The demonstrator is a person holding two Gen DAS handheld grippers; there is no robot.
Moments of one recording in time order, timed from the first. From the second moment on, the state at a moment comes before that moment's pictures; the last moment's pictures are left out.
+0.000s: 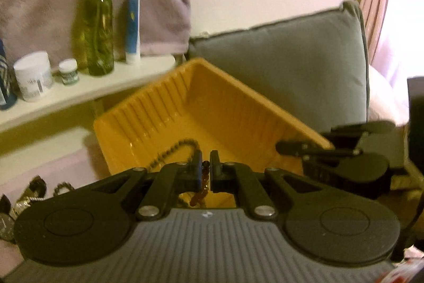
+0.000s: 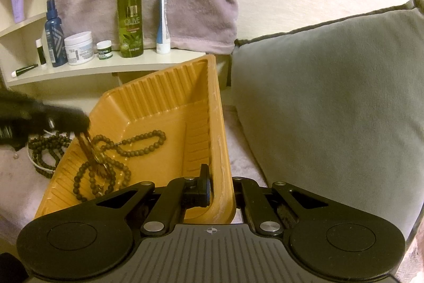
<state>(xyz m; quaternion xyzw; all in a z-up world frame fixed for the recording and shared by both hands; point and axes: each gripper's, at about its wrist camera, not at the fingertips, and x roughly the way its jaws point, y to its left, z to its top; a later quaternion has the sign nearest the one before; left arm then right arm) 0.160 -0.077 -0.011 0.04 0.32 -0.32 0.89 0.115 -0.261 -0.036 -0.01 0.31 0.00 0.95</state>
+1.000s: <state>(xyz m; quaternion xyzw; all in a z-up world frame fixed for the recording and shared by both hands) 0.135 0.085 -0.074 0.05 0.32 -0.02 0.95 0.115 -0.261 -0.037 -0.01 0.31 0.00 0.95</state>
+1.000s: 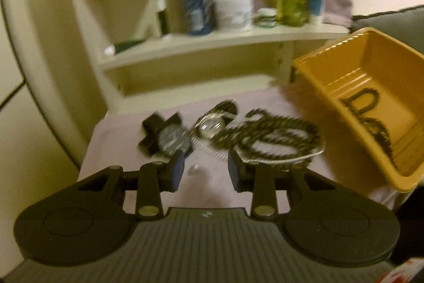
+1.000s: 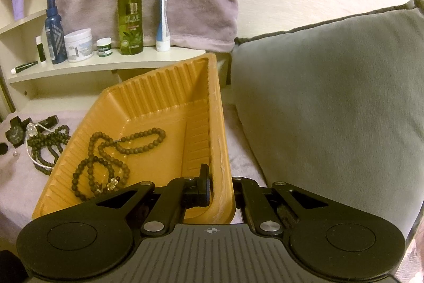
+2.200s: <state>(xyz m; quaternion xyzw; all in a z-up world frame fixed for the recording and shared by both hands) 0.159 0.077 -0.094 0.07 0.33 -0.02 0.94 0.118 -0.260 -0.039 -0.02 0.32 0.00 0.95</state>
